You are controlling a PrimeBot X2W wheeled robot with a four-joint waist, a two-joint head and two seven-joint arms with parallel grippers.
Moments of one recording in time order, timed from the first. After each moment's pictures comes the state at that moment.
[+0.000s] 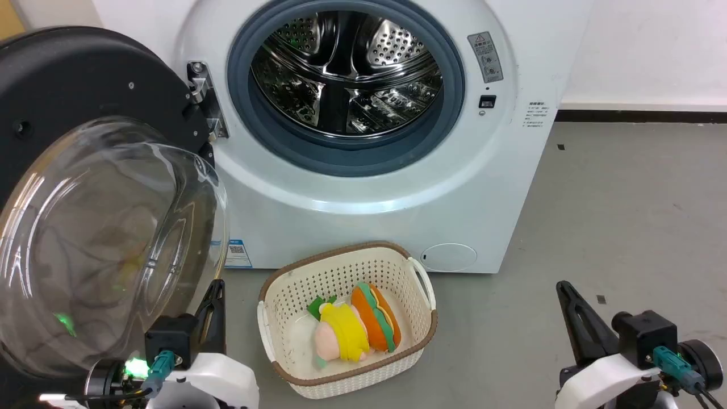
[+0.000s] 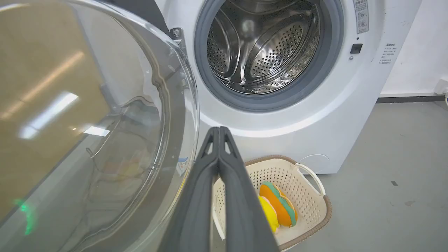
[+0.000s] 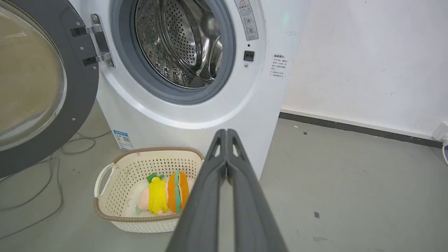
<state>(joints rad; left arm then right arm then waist) 0.01 0.05 0.00 0.00 0.00 0.00 0.00 0.01 -0.05 0.00 0.00 0.01 0.13 0.00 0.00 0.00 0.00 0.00</state>
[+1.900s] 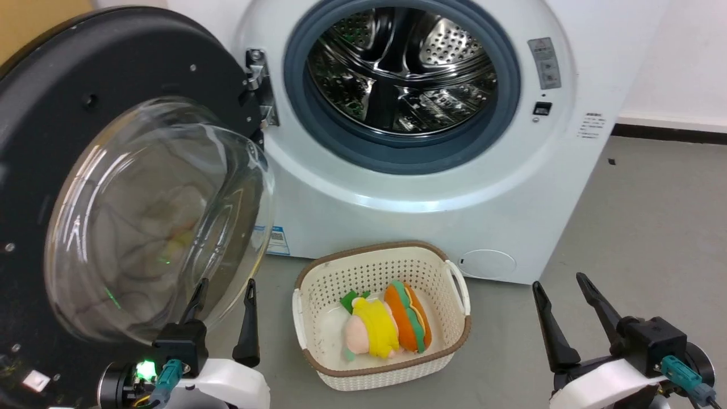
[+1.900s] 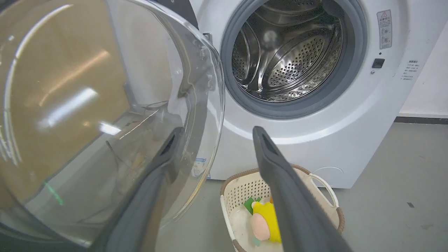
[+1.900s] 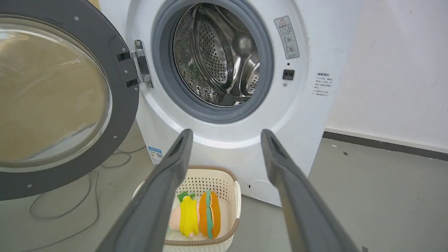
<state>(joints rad) 0.01 0.05 -0.04 0.03 -0.04 0.04 -0.08 0.02 -0.06 0.03 0.01 0.08 0.13 -0.08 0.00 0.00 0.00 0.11</state>
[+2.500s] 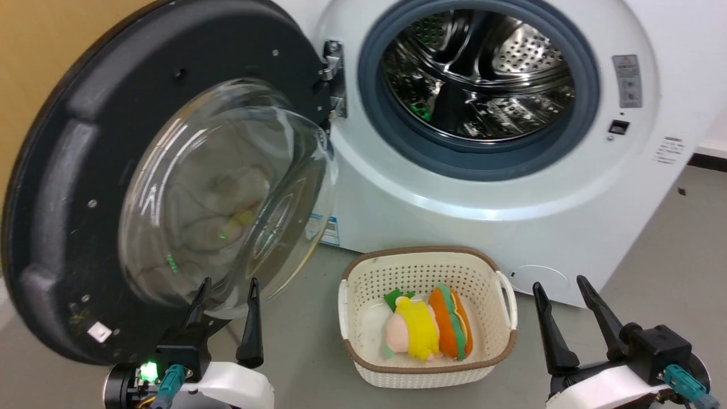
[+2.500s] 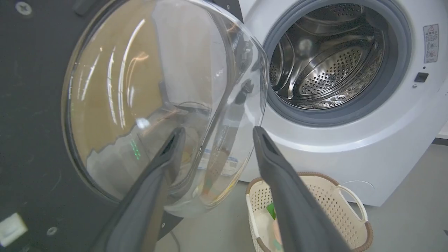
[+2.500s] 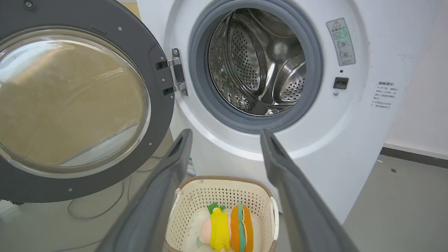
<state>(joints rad) 0.01 0.05 -0.06 0.04 -0.05 0.05 -0.12 0.03 -0.06 0.05 0.01 0.14 0.13 -0.13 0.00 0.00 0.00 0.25</state>
